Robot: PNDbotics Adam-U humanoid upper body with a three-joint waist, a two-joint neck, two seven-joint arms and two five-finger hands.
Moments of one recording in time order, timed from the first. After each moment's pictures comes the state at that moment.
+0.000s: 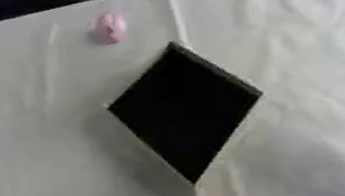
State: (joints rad) left arm -0.37 0.31 0.20 -1.98 -0.14 -0.22 0.34; right arm -0.68 -0.38 0.09 -1.98 0.41 0.00 -0.06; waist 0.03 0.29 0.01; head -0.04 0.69
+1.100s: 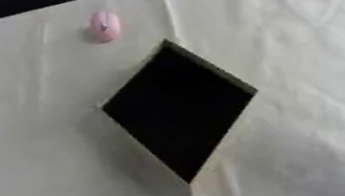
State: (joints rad) left arm -1.04 0.65 -0.07 -1.22 -0.33 -0.14 0.01; right arm -0.71 -0.38 0.11 -1.98 0.41 0.00 -0.03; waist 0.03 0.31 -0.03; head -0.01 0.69
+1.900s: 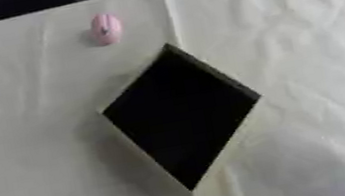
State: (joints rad) left arm -1.29 0.48 -0.02 -0.65 -0.79 -0.19 -0.01; right arm -0.73 -0.37 0.13 -1.98 0.41 0.00 -0.01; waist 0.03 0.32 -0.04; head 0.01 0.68
